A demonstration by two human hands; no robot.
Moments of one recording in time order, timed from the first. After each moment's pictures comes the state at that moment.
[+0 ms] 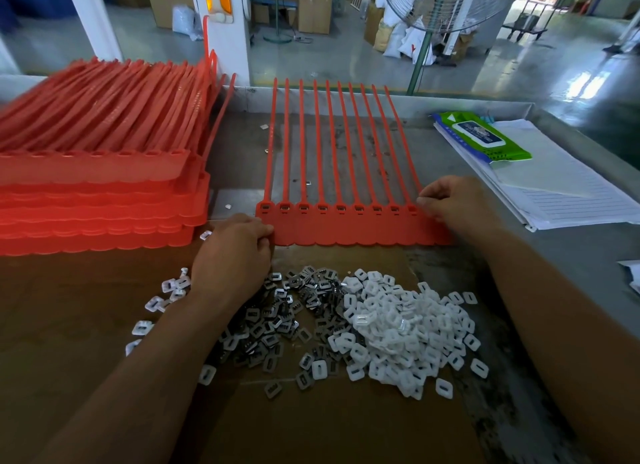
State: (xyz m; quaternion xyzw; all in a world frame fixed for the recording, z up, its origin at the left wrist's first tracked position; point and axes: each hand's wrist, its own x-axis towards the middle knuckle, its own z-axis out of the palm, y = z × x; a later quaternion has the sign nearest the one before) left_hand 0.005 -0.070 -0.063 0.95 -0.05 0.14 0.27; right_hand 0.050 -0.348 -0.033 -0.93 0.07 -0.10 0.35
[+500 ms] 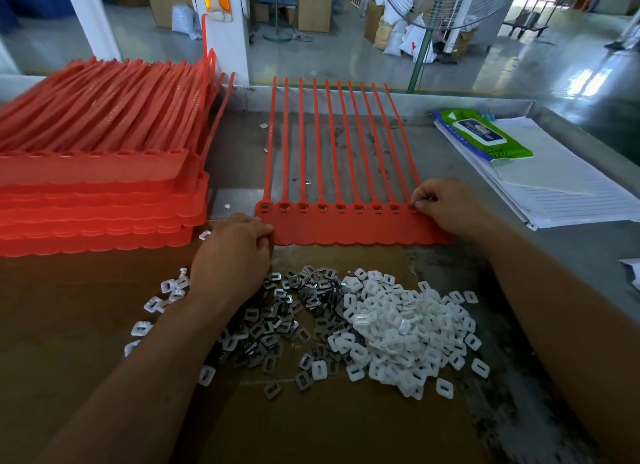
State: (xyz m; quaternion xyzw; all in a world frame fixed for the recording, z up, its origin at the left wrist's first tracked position) left_hand 0.006 -0.070 -0.063 0.95 -0.05 0.14 0.26; right_hand 0.064 -0.351 -0.035 -0.97 0.00 -0.03 0.23
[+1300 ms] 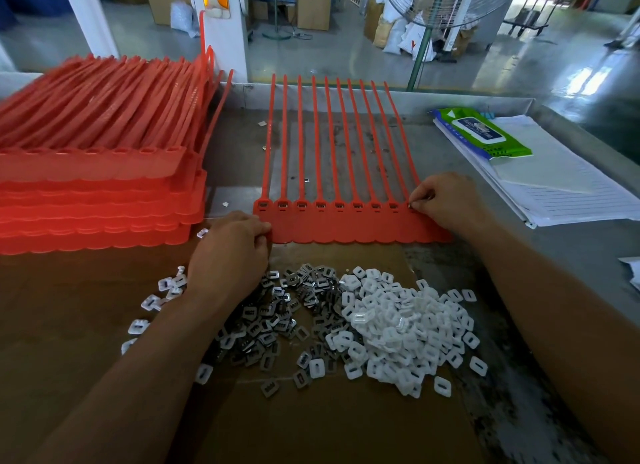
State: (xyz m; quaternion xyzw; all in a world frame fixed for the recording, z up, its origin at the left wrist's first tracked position) left_hand 0.005 -0.071 -0.062 0.95 -0.05 0.14 0.26; right_hand 0.064 -0.348 -0.035 -0.98 0.01 -0.09 0.18
